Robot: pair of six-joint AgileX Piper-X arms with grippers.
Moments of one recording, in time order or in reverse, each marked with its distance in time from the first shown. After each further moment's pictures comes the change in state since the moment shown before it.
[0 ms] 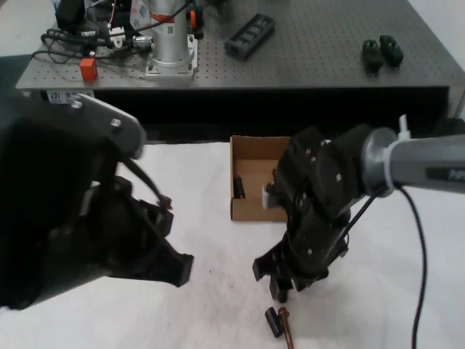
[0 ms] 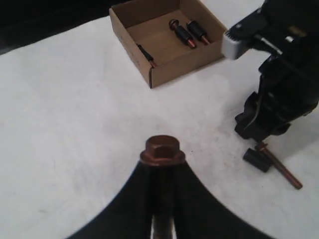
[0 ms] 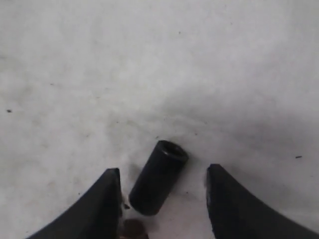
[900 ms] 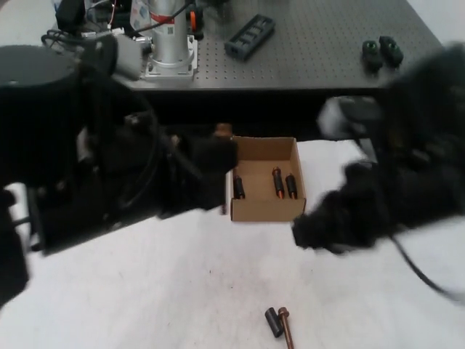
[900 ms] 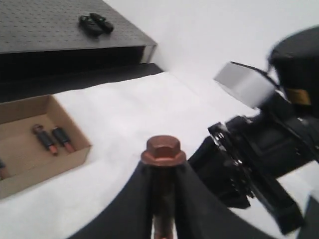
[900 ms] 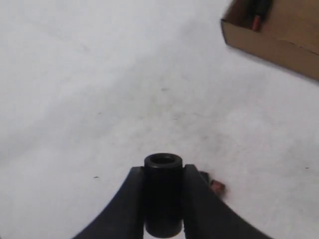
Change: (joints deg) left arm 0.6 2.0 0.6 -22.5 19.2 -10.8; right arm -2.4 -41.5 17.0 -6.5 -15.7 -8.0
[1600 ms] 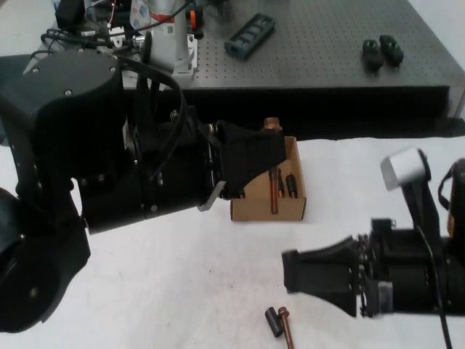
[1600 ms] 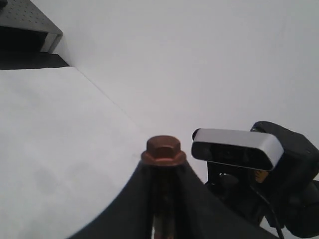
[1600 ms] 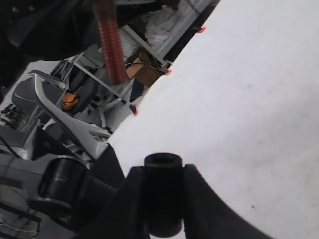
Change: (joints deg) left arm 0.4 13.5 0.0 -23.9 20.3 -19.6; right arm 0.0 -12.4 22.7 -38.2 -23.3 22.3
